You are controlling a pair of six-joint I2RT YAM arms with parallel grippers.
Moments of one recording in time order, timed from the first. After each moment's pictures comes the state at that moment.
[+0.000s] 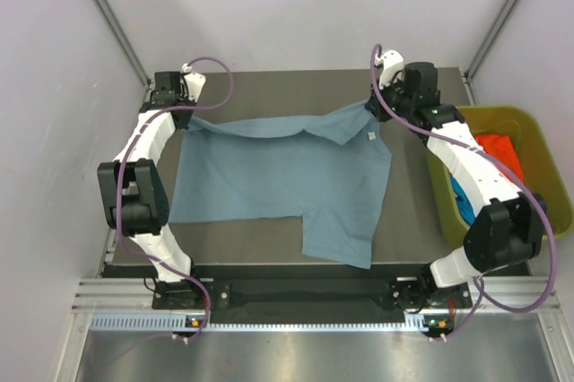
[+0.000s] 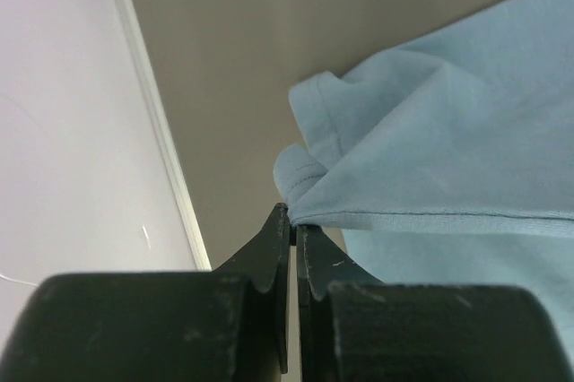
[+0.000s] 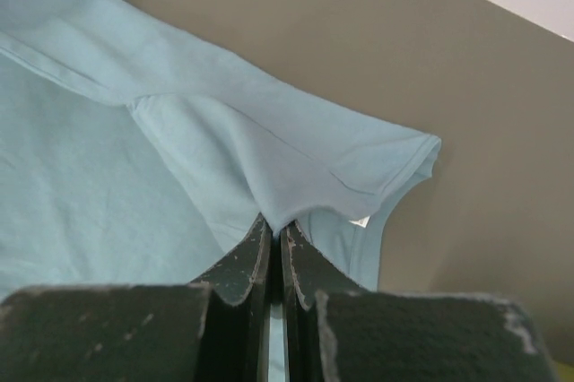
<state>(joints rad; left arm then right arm) 0.07 1.78 1.45 -0.43 -0.10 0.50 0.25 1.50 1.35 -0.34 -0.27 -0.15</state>
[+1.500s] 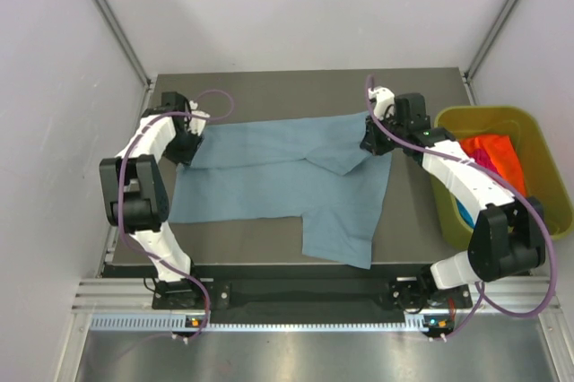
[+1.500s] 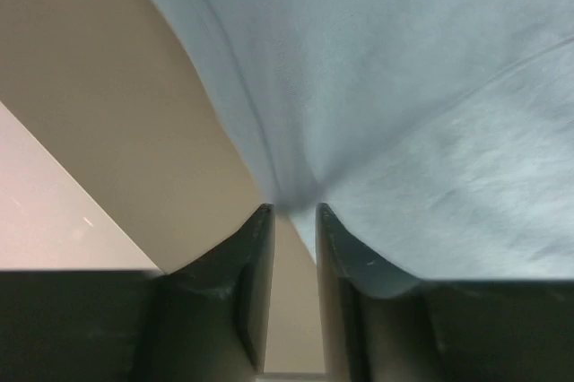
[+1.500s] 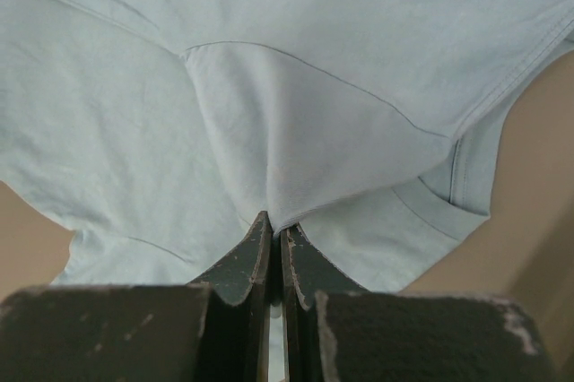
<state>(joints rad) 0.08 1.81 1.38 -0.82 -0.06 0.49 0.28 1.43 1.09 -0.38 -0.33 -0.06</state>
